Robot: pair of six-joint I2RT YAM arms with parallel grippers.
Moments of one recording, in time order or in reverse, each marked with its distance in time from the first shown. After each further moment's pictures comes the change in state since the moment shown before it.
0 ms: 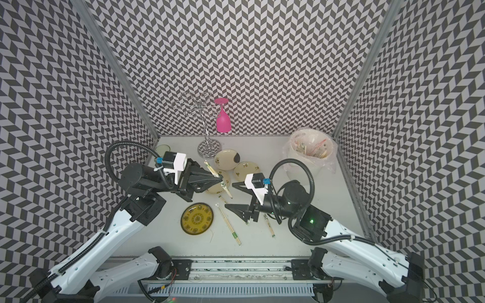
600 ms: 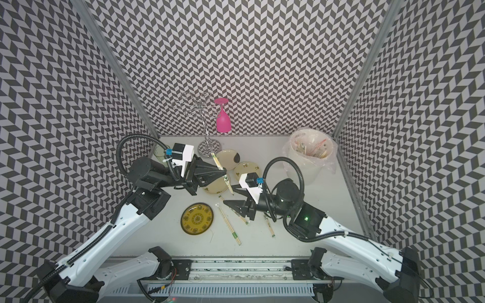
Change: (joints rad) left arm 0.041 0.068 0.000 0.012 0.014 -0.069; right arm 0.000 0.051 0.007 0.003 0.016 -0.013
